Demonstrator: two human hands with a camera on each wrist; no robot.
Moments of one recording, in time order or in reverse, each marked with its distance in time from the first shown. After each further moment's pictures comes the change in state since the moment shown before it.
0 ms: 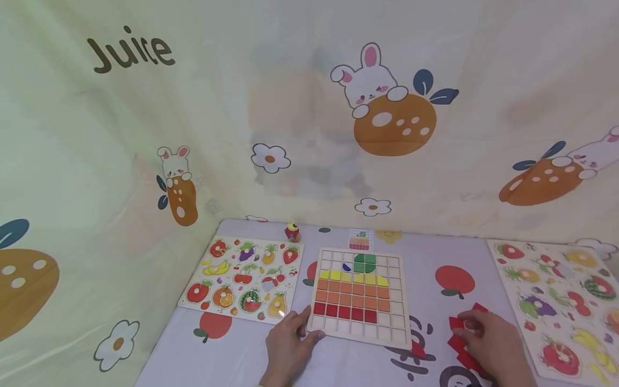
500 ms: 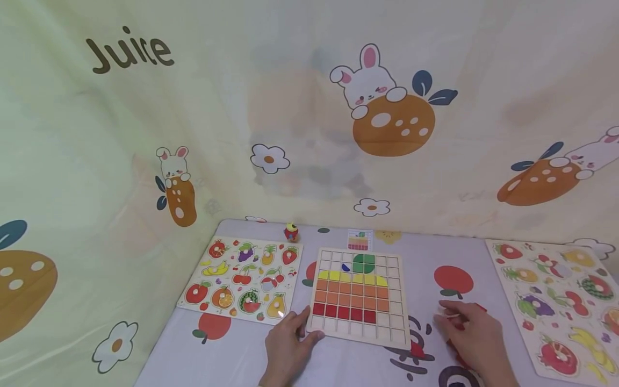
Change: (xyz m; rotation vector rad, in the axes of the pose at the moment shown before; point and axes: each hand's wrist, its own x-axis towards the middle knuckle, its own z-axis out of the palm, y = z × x) left_hand 0.000 0.000 0.001 0.016 -0.014 -0.021; right_hand -0.013 -0.040 0.012 0.091 0.167 -0.045
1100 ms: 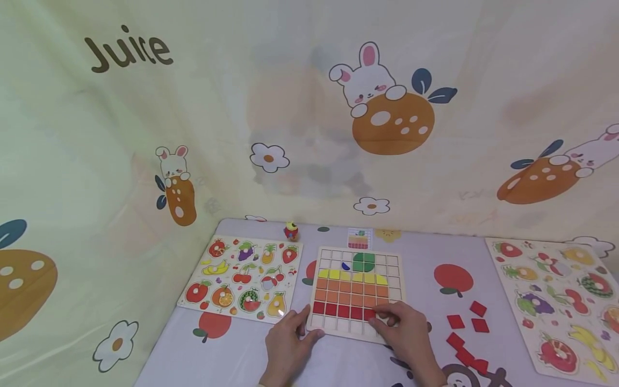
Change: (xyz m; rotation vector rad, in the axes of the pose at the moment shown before) left_hand -0.001 0.001 -0.001 -0.010 0.009 0.017; right_hand -0.019 -0.075 0.084 0.184 -0.024 -0.138
